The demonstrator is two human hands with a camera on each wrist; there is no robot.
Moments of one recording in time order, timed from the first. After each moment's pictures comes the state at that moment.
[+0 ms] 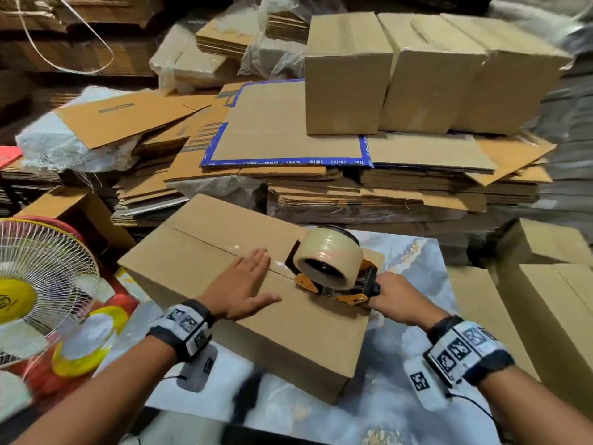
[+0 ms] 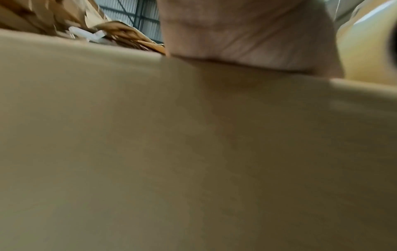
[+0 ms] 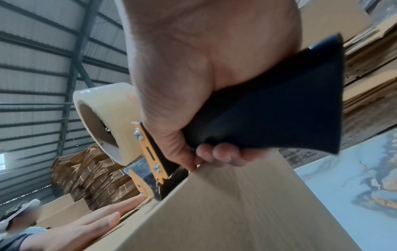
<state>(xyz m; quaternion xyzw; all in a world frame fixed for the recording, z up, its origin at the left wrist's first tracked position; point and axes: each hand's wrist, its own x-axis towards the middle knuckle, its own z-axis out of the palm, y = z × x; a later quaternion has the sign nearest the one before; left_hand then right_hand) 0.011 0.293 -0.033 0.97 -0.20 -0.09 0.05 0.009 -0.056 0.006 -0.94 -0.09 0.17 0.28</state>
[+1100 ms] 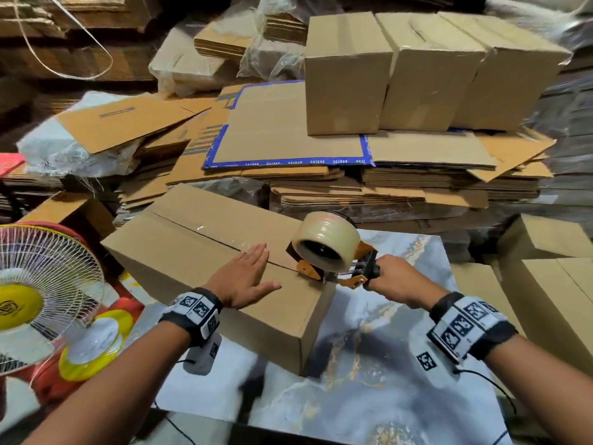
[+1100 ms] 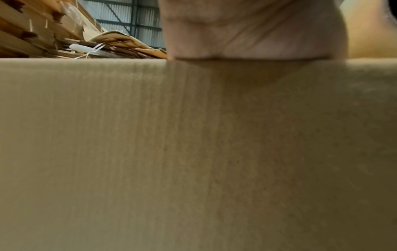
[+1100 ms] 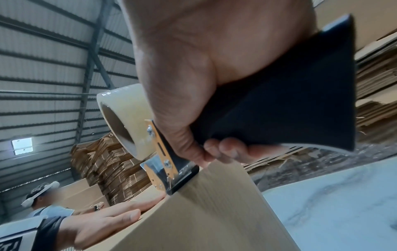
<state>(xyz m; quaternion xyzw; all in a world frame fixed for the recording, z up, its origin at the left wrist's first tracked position) 0.033 0.304 -0.032 0.97 -0.19 -0.12 0.02 0.018 -0.038 0.036 -0.94 -0.05 0.18 0.28</state>
